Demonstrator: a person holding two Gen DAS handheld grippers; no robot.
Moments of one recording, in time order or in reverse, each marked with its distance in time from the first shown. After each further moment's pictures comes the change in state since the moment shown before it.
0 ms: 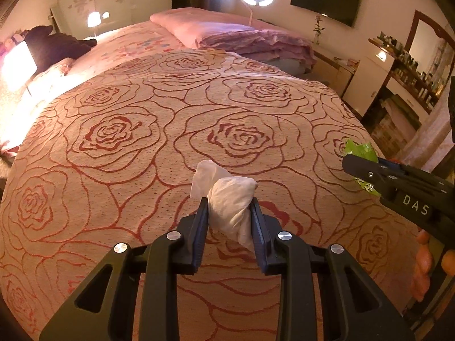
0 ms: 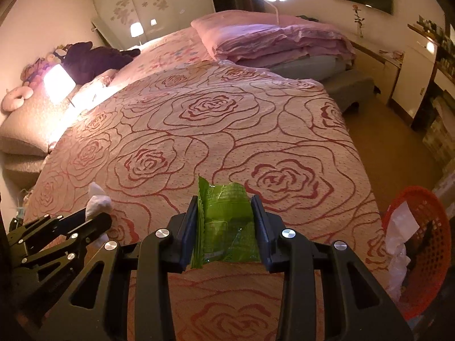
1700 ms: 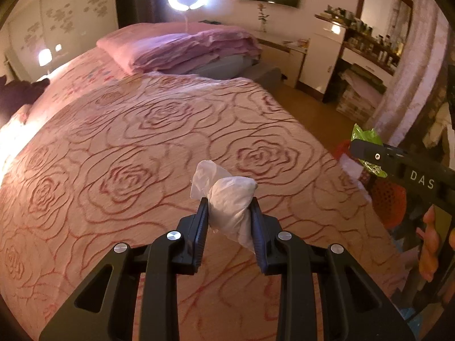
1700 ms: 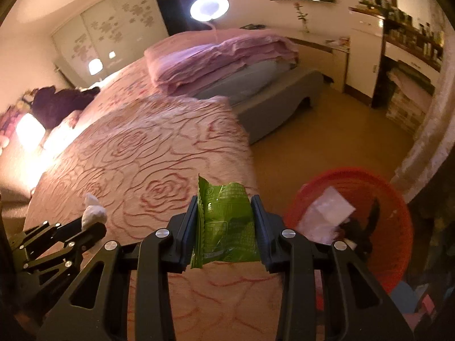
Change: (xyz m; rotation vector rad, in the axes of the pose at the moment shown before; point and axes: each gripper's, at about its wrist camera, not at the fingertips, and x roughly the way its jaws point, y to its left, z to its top) left arm 0.008 -0.108 0.023 0.233 -0.010 -0.125; right arm -0.056 -0.109 -0.015 0.199 -0.102 -0.128
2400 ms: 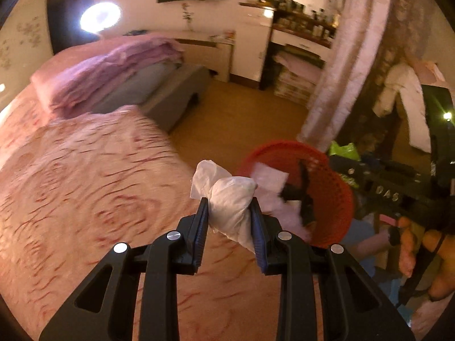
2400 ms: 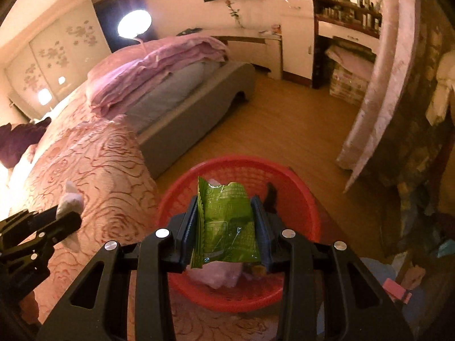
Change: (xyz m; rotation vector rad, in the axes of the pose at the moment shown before) left arm 0.037 -0.131 0.043 0.236 0.023 -0.253; right arm -0.025 -0.130 -0.019 0.184 -0.009 -0.204
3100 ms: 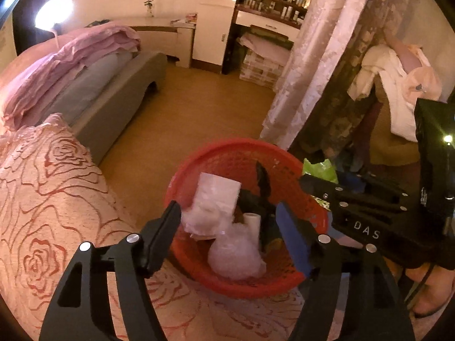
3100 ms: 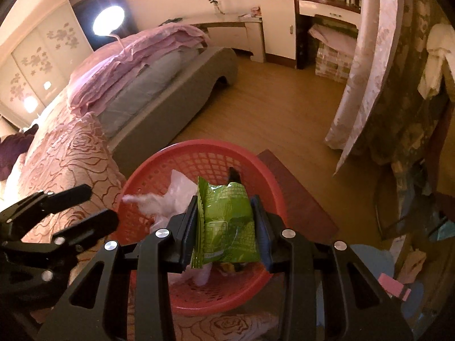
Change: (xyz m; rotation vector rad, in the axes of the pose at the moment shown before) left arm 0.066 -0.044 0.026 0.055 0.070 -0.124; right arm 0.025 -0.046 -0.007 0.076 0.066 -0.033
